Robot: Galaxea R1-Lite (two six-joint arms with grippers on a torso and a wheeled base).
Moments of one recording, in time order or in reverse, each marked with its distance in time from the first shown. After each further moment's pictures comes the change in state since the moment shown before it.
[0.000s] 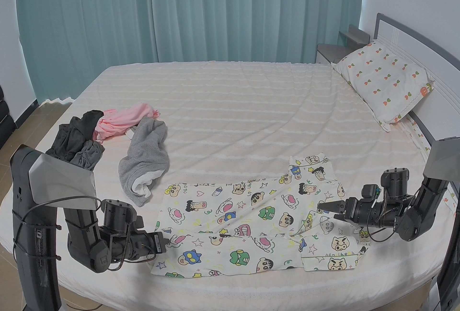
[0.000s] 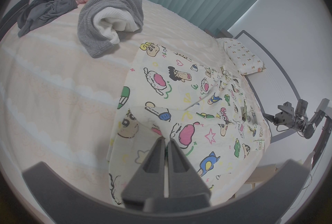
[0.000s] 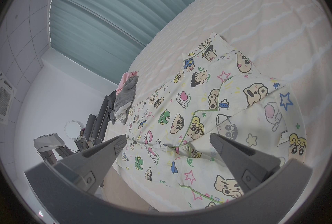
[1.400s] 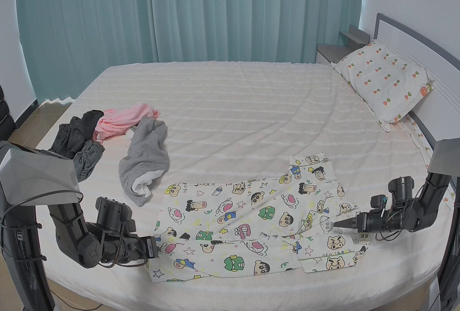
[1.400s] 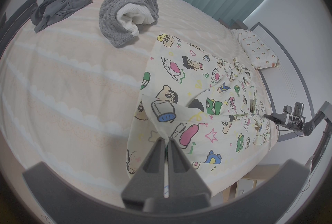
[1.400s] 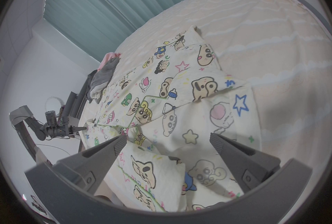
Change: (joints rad) left arm -0.003 -0.152 0.013 0.288 0.046 0.000; right arm -0.189 0.104 -0.082 0.269 0.058 -0.444
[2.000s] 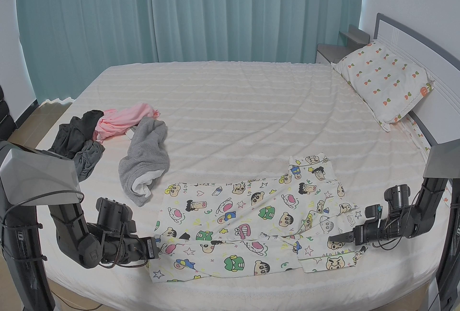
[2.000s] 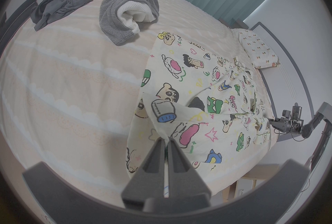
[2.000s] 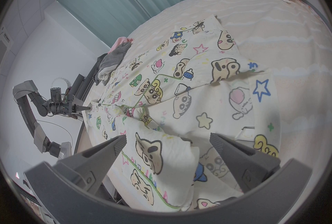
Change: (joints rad) left arm -0.001 0.004 0.000 0.000 -0.003 -0.002; right arm 0.024 0.035 0.039 -0.005 0.039 -0.158
